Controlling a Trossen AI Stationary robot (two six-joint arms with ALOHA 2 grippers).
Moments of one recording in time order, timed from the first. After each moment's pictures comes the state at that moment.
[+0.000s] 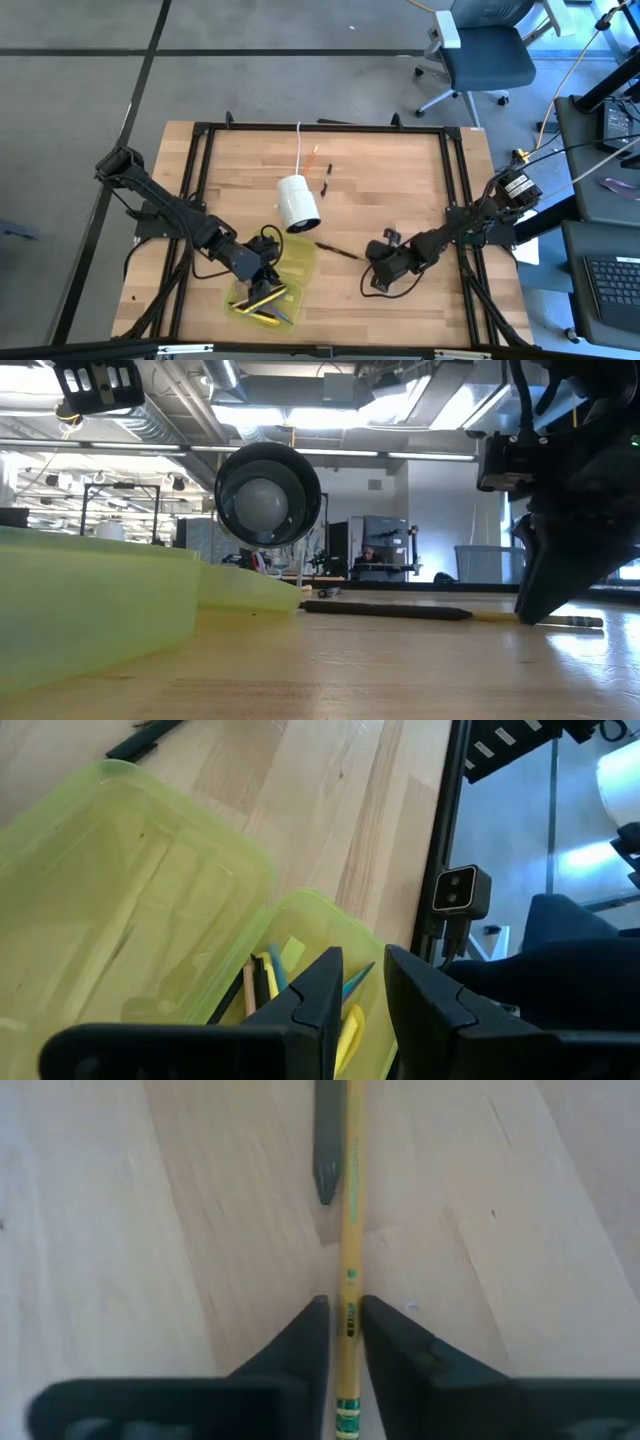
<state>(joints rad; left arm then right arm) -0.57 1.37 0.98 -0.41 -0.14 -0.98 0.53 1.68 0.76 -0.25 0.32 0.80</state>
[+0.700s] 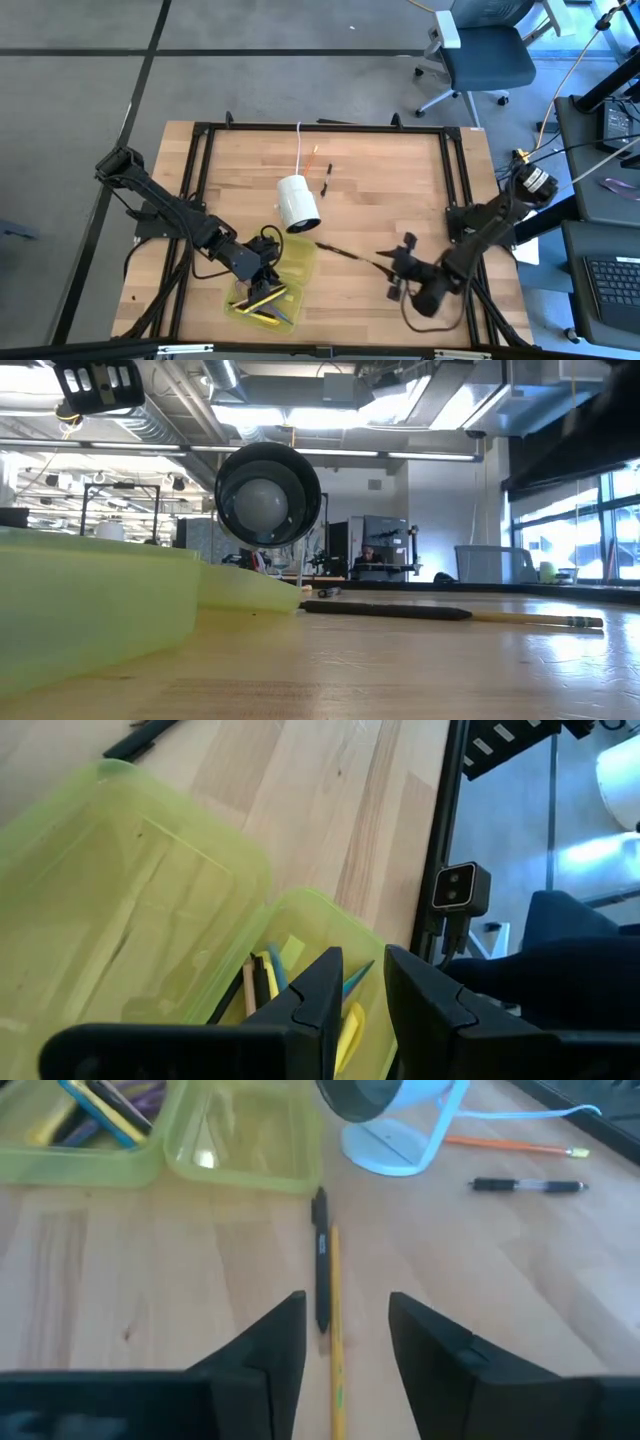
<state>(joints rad) -0.57 1.37 0.98 -0.41 -0.13 -0.97 0.86 1.53 0.72 -0.21 0.98 0.85</state>
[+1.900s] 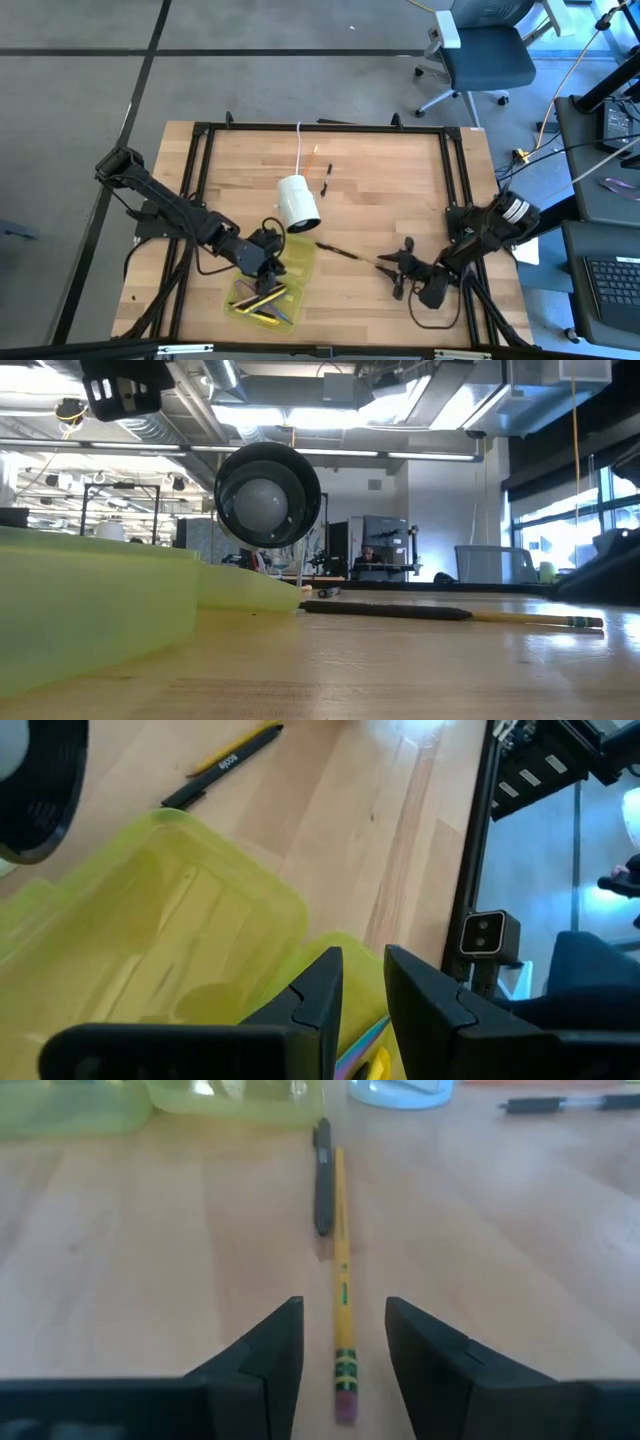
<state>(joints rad) -0.53 1.37 0.98 -0.41 -0.21 -0.97 0.90 1.84 0.38 0.64 1.03 0.81</state>
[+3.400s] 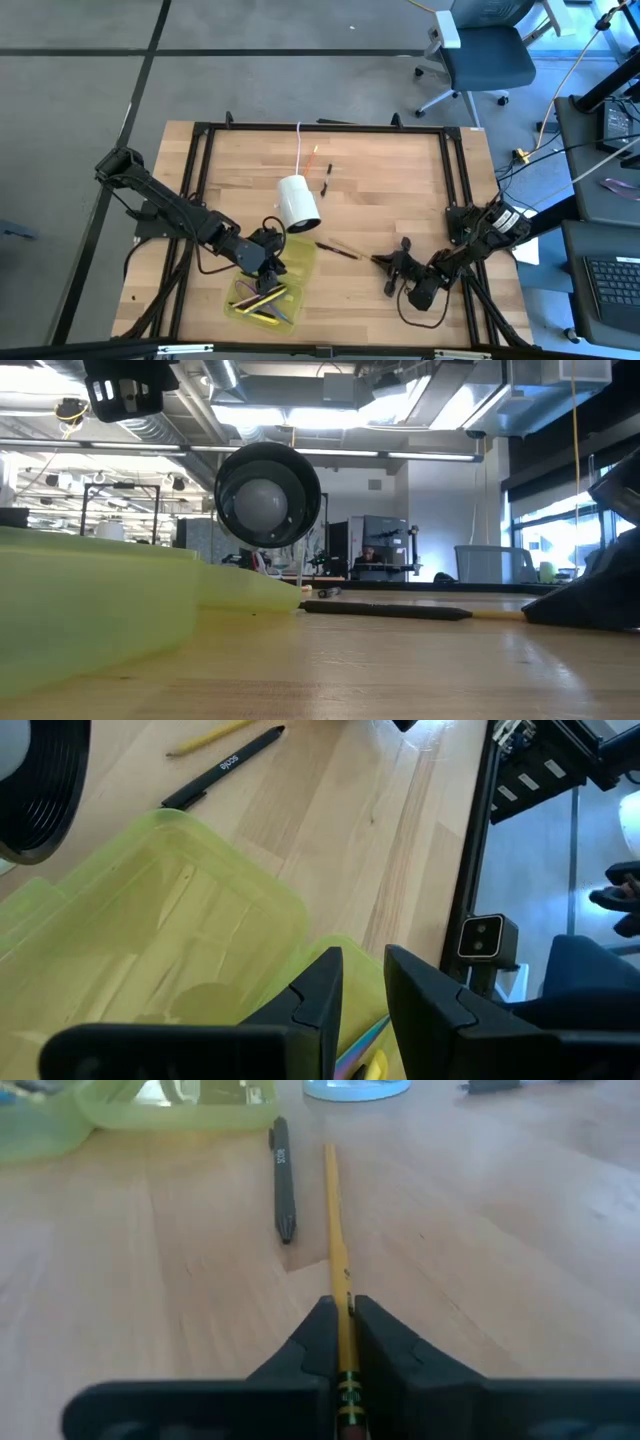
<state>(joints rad) -0.52 1.37 0.98 -0.41 -0.20 -0.97 0.86 1.96 0.43 0.58 1.05 0.97</state>
